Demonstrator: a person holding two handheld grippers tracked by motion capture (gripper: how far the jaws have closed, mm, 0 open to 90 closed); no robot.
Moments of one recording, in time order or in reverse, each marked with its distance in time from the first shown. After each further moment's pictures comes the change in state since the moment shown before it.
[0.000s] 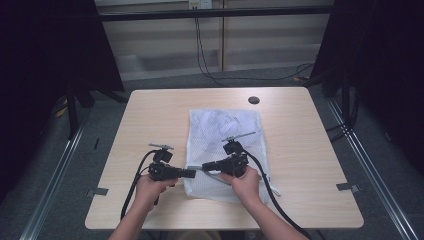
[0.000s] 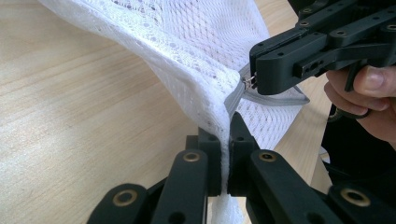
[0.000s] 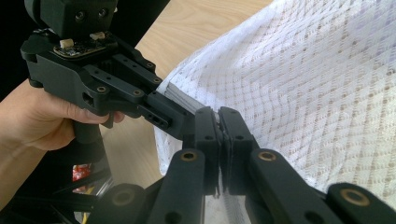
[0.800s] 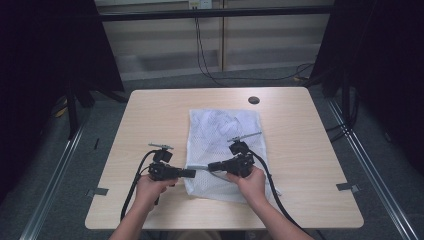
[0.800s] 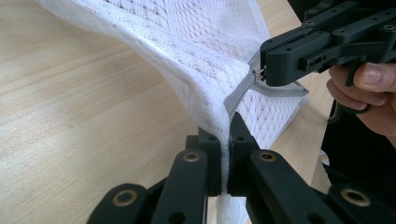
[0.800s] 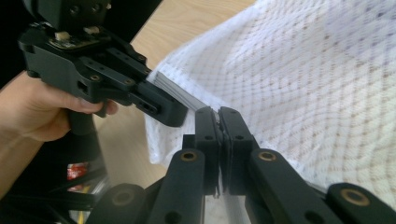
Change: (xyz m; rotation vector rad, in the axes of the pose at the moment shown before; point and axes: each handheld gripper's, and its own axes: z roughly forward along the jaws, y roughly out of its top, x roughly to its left) left arm 0.001 0.000 0.000 -0.005 0.001 -0.009; right arm -0.008 -0.005 -0.013 -0.001 -0.016 -0.009
